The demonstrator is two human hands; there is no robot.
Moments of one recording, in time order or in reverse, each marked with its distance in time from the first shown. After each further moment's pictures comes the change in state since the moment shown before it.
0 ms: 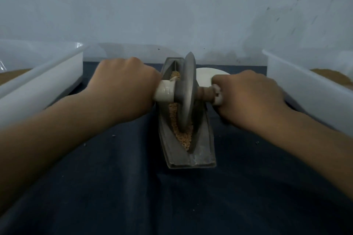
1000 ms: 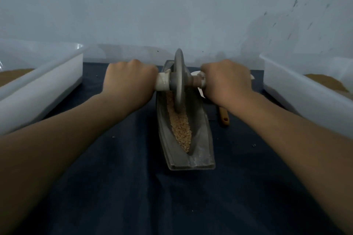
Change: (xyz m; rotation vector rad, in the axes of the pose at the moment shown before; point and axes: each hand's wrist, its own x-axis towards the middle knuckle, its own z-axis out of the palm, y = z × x) left_hand 0.022 0.005 0.041 -0.100 0.030 -0.239; right_hand 0.059 -0.012 0.019 -0.031 -0.095 0.073
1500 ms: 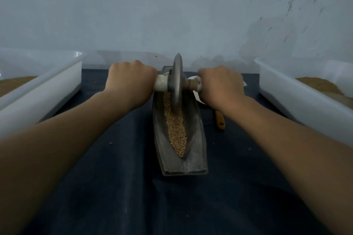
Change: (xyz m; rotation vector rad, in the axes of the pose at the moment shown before) left_hand 0.021 0.002 -0.010 0.029 -0.108 0.045; right_hand 0.008 0.004 0.011 0.080 -0.026 0.042
